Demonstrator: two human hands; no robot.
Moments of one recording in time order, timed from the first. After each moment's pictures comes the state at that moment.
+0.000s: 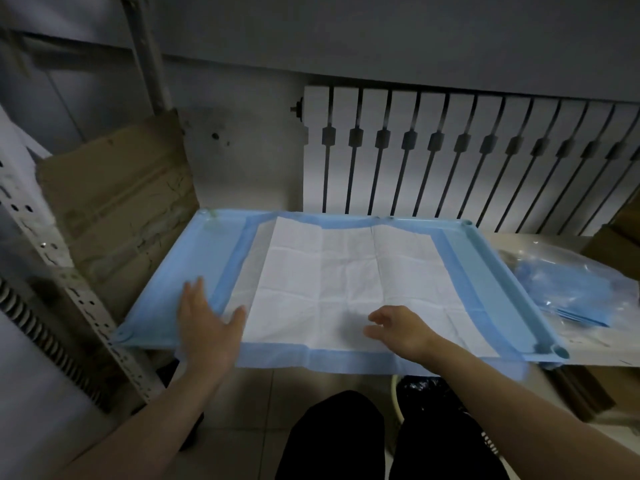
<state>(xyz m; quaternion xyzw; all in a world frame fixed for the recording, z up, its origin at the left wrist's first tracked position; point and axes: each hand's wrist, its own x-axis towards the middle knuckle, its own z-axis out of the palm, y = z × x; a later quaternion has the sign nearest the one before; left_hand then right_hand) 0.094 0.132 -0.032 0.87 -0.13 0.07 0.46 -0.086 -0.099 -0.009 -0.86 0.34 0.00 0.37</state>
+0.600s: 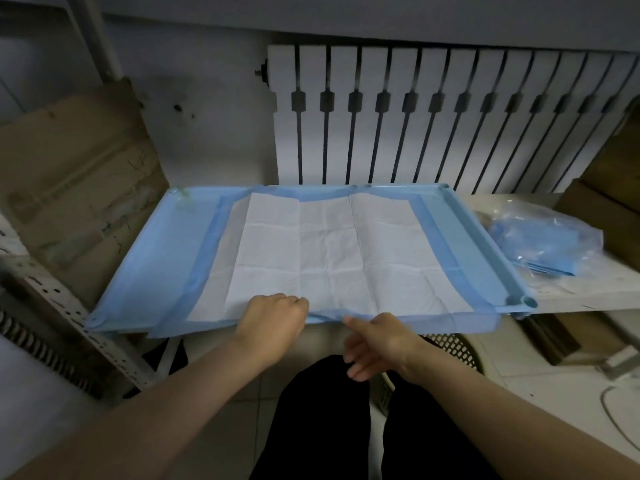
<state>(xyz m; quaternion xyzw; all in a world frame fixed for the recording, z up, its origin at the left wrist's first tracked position) 0.032 0.076 -0.028 0.79 -0.60 0.13 -0.03 -0.126 -0.050 -0.022 -0.64 0.44 0.04 0.63</state>
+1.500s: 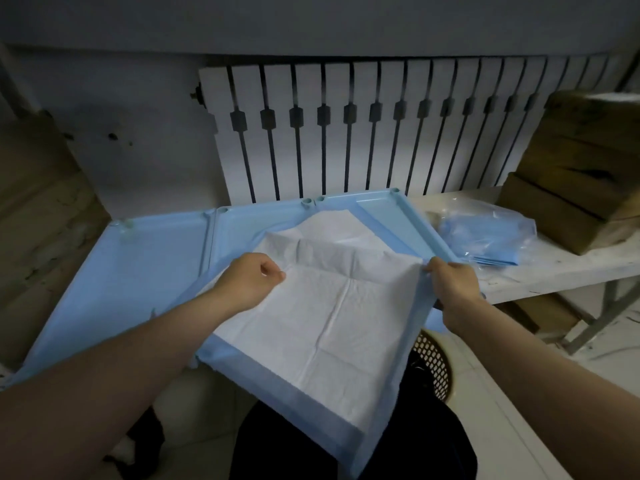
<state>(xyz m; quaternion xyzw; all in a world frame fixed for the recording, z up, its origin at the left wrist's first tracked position) 0.065 -0.017 0.016 0.84 -0.41 -0.17 0.31 -0.195 -0.172 0.031 -0.49 0.59 -0.36 0.53</state>
